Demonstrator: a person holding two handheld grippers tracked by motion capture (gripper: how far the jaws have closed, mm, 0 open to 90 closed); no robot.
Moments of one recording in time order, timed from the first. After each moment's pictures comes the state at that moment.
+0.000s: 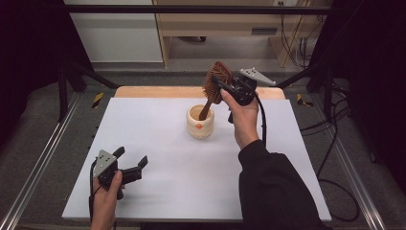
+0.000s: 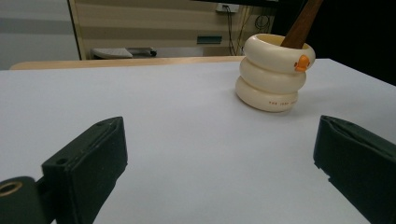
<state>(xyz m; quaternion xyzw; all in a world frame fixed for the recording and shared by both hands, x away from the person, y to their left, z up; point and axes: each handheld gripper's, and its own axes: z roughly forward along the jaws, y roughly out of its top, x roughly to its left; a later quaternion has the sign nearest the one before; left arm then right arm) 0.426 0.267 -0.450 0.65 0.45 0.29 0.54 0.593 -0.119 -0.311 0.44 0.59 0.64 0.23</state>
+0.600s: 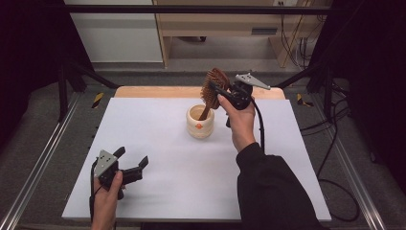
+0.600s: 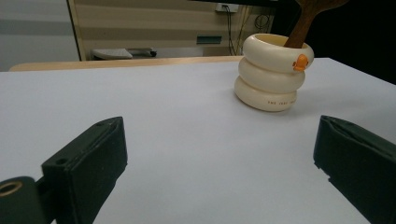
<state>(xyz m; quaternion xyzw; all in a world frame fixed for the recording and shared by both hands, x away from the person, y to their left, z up) 0.426 0.265 -0.450 0.65 0.45 0.29 0.54 0.595 -0.113 -0.329 0.44 0.60 0.63 0.22</state>
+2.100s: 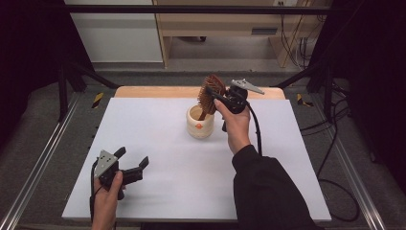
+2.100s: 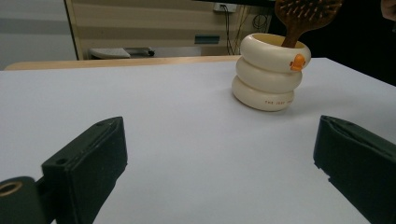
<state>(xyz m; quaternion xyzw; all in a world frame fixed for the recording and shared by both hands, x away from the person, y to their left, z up) 0.425 0.264 -0.450 0.66 0.44 0.29 0.54 0.601 -0.105 -0.352 0.46 0.60 0.63 0.19</state>
